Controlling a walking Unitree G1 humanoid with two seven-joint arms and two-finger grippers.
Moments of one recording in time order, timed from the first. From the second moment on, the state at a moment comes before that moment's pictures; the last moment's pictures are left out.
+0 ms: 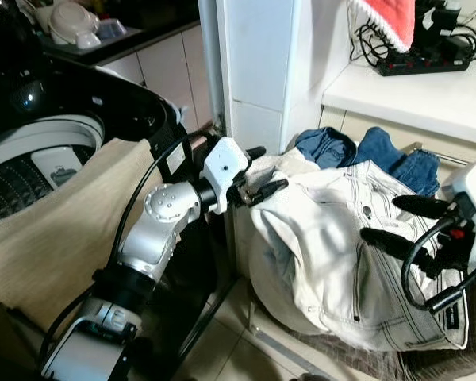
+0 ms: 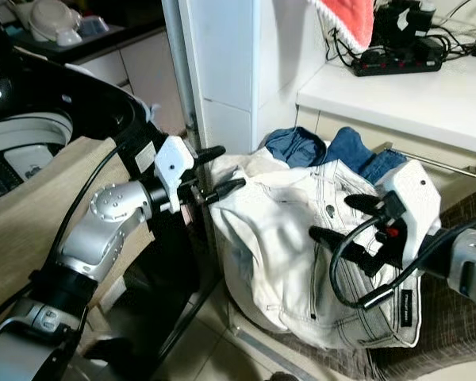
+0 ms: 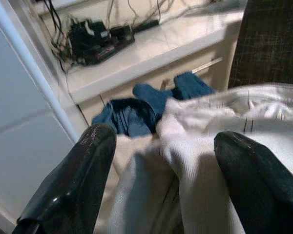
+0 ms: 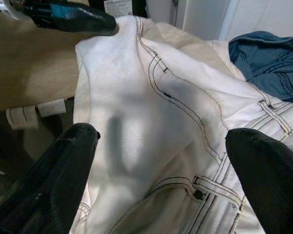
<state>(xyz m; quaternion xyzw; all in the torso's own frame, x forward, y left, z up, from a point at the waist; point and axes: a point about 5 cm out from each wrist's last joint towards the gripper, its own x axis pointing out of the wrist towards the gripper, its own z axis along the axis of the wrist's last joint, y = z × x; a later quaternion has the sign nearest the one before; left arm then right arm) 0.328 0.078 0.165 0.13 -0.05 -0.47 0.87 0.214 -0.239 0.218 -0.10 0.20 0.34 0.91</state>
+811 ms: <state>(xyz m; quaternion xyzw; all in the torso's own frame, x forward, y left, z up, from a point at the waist) 0.322 0.062 0.130 0.03 0.04 -0.48 0.88 0.216 -0.233 0.218 -0.10 0.19 0.36 0.91</state>
